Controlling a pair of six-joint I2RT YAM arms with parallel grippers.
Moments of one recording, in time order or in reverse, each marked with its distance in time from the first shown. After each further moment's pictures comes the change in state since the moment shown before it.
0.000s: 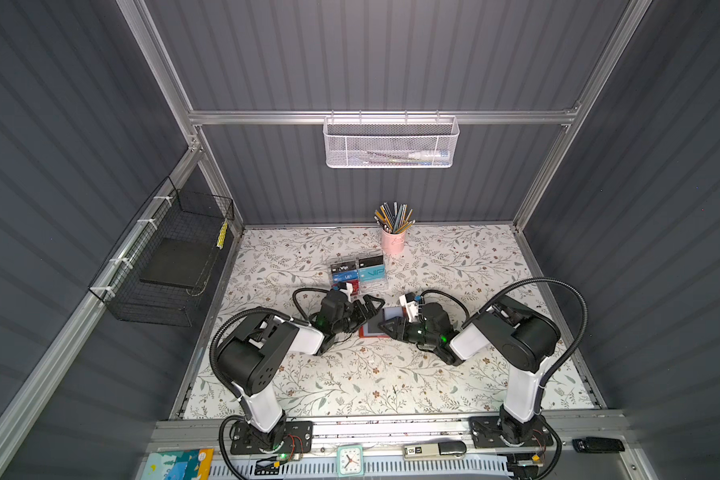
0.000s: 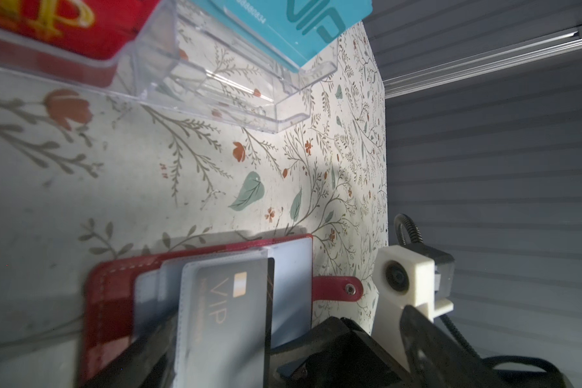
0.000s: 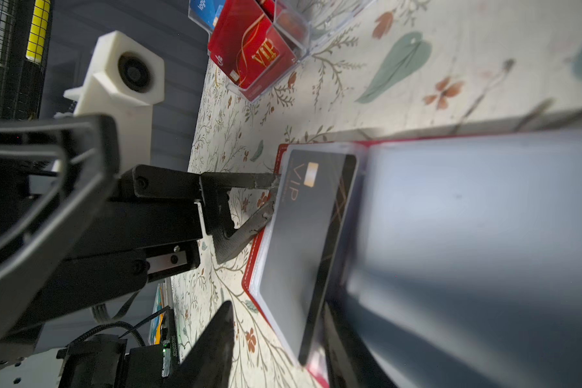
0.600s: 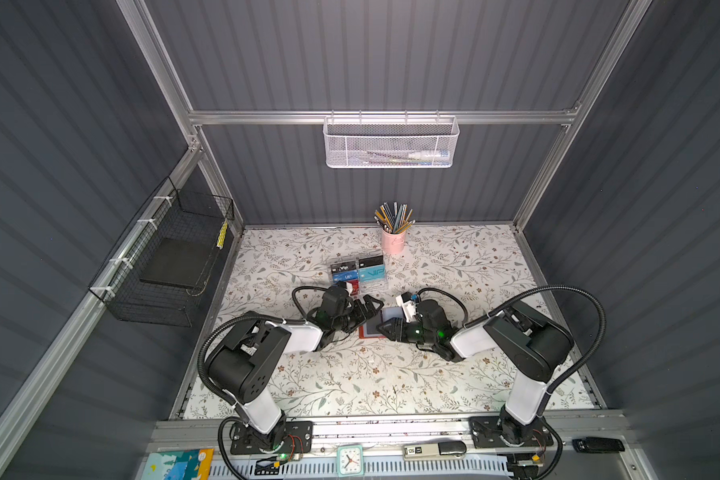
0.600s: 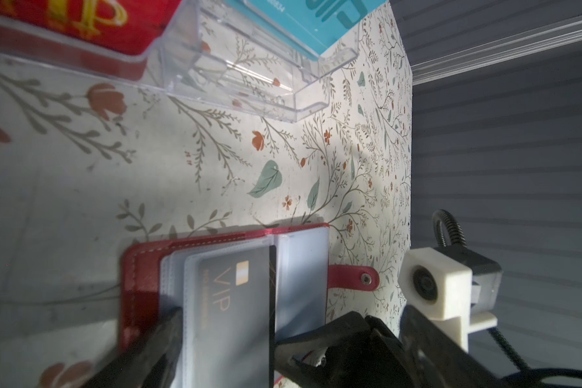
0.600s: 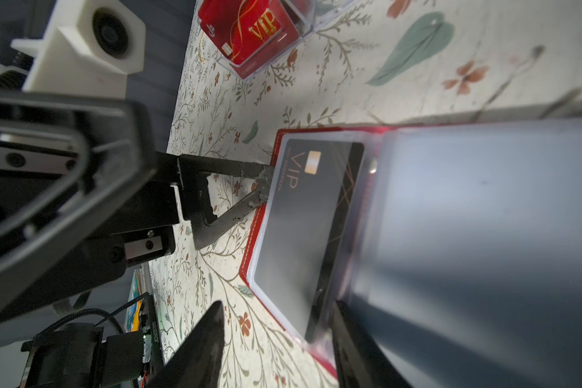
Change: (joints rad) left arm 0.008 -0.064 0.052 -0.220 -0.006 0.066; right arm 0.022 -0.094 0.045 -0.247 0.020 -0.103
